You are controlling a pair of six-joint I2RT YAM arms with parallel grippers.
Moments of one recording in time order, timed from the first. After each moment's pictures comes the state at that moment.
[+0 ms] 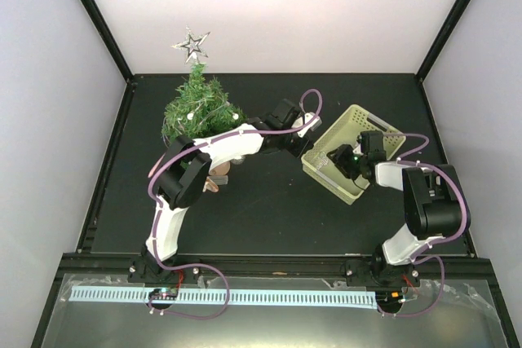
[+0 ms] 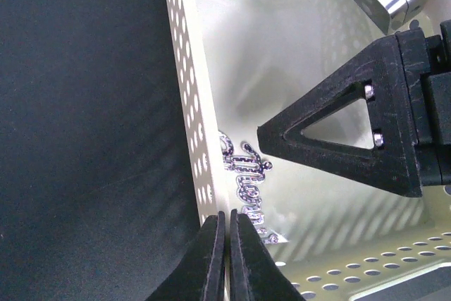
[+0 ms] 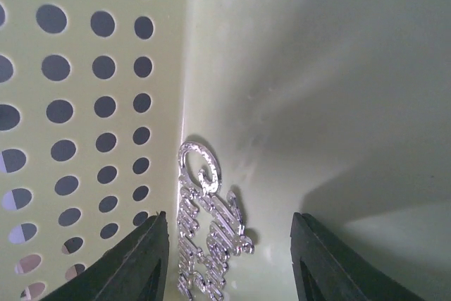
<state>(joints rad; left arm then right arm) -0.76 2.10 1.60 -0.32 0.32 -0.09 0.11 1.61 0.63 0.13 -0.40 0.90</state>
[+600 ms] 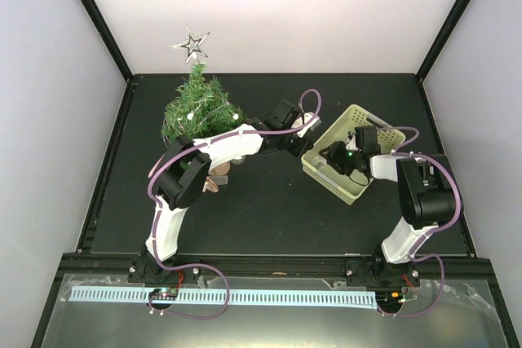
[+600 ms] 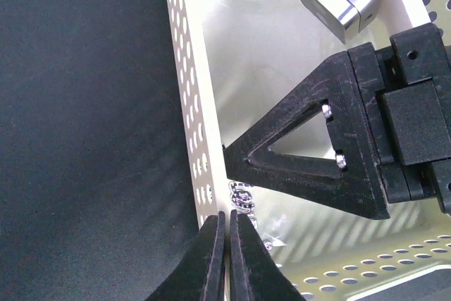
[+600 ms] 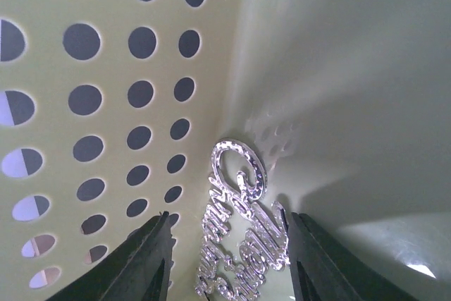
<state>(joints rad) -0.76 2.10 1.59 -0.31 0.32 -0.11 0.14 1.70 0.72 0.08 -0.50 0.85</state>
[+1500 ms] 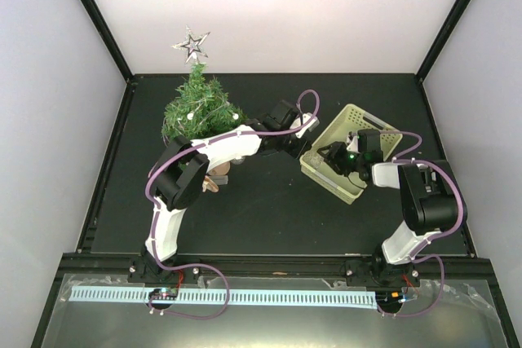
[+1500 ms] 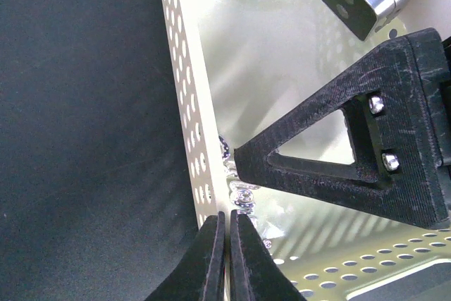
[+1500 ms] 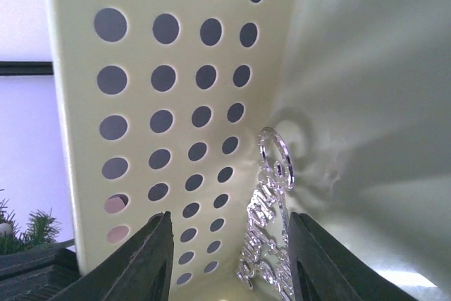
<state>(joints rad) -0.76 2.07 1.56 -0.30 0.31 -0.12 0.14 1.65 0.62 0.27 -0.58 0.93</state>
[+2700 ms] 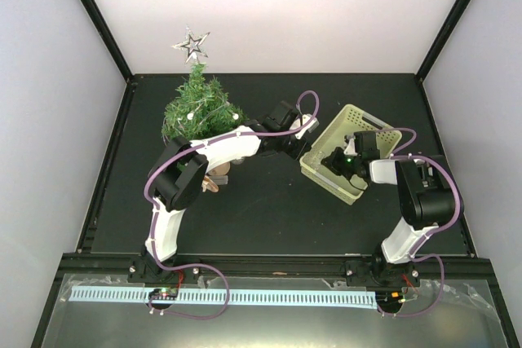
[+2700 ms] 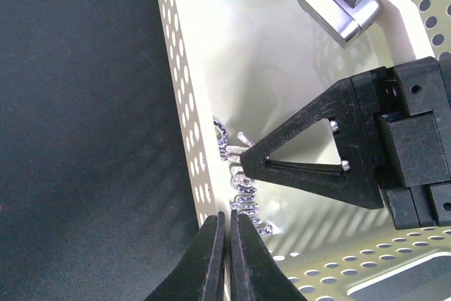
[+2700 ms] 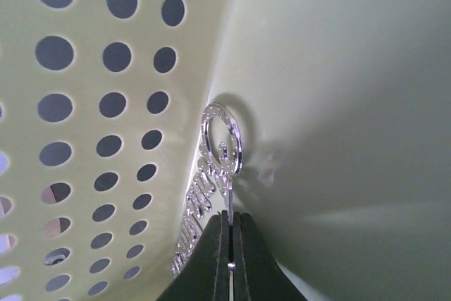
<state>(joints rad) -0.76 2.06 1.54 -0.30 0.31 -0.13 0.14 1.70 0.66 0.13 -0.52 0.73</state>
